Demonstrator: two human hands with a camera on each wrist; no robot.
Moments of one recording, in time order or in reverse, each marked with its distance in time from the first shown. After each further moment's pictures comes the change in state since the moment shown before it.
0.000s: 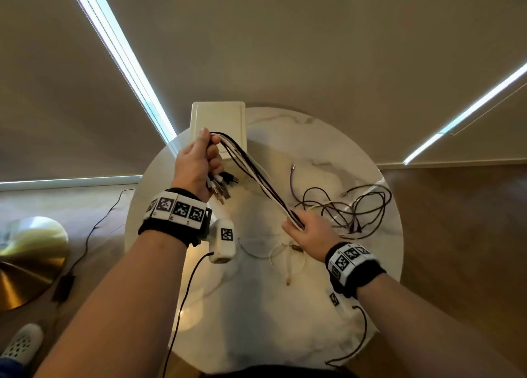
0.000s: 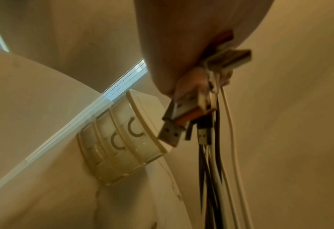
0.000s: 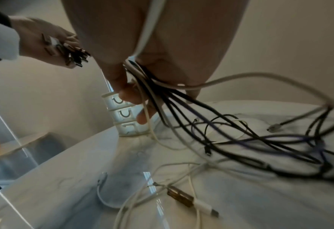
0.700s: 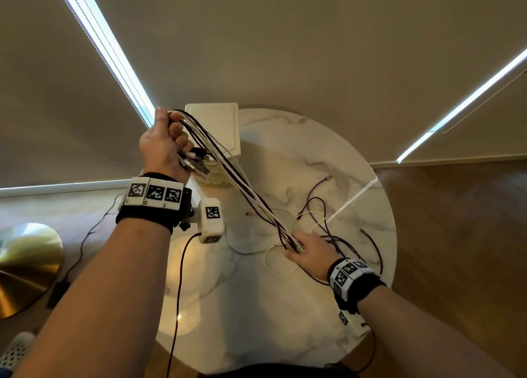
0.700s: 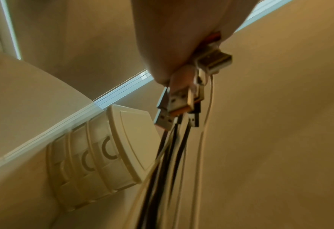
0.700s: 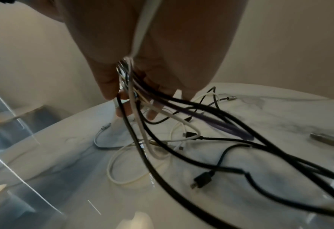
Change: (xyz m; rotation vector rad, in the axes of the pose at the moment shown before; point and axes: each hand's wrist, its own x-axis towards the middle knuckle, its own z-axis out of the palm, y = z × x) left_hand 0.009 0.040 0.007 -0.162 0.192 0.197; right_hand -0.029 0.033 0.020 -0.110 -0.154 0.128
